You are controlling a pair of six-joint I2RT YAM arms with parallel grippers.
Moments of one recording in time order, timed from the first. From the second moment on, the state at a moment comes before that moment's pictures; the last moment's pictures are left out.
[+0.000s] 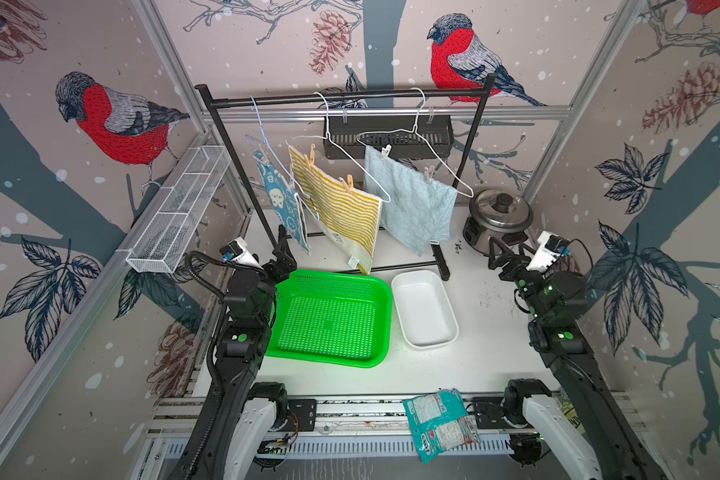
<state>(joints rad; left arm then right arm) -0.06 0.74 0.67 -0.03 -0.08 -0.53 0.07 0.73 0.59 0.17 -0.21 0.40</state>
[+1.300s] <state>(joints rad) 0.28 1.28 1.47 -0.08 0.73 -1.05 0.74 0.96 0.66 0.21 -0.13 0.05</state>
